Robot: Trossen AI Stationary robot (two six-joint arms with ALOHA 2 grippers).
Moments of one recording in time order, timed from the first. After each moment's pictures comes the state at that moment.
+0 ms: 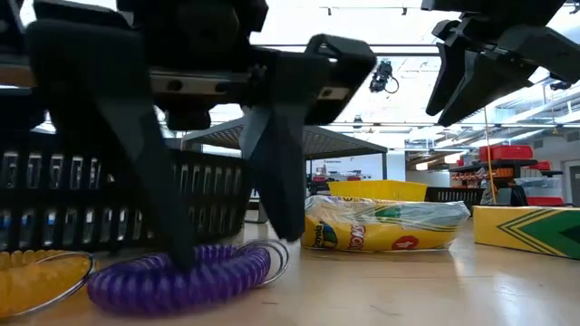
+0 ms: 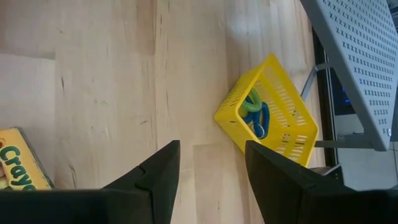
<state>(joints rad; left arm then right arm) -0.51 2.14 1.43 -0.30 0.07 0.56 0.55 1.58 1.10 -0.96 0.72 0.41</state>
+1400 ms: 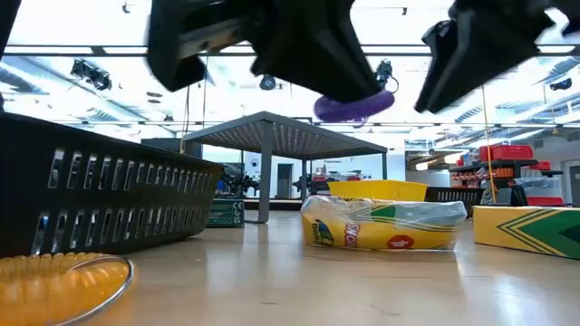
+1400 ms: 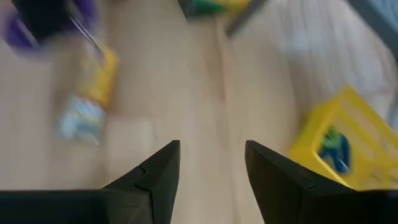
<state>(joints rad) -0.50 2.04 1.48 -0.27 -0.46 0.63 0.55 1.58 1.10 -0.70 0.55 0.41</state>
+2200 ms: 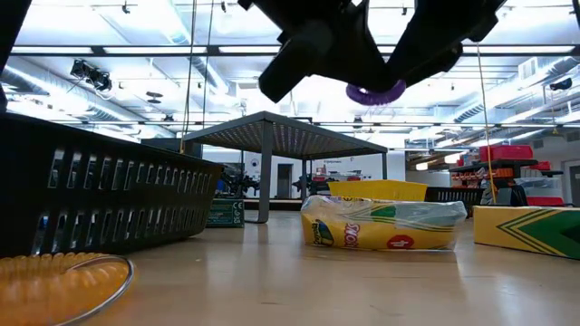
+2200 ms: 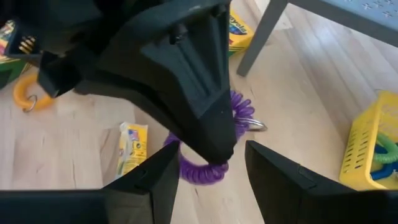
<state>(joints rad) -0.42 2.03 1.48 -0.13 -0.74 0.68 0.50 1.58 1.10 -0.50 0.51 0.57</state>
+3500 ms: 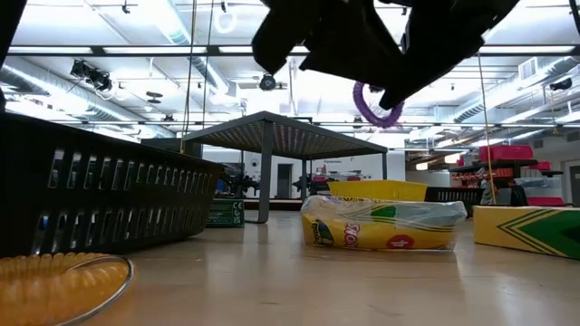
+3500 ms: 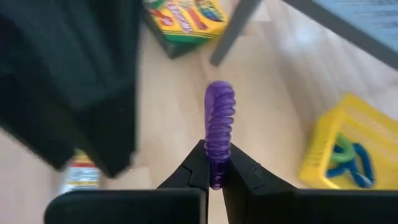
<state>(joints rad) -0.46 2.03 1.48 -0.12 -0.64 0.49 0.46 1.58 1.10 -0.57 0.52 0.47</state>
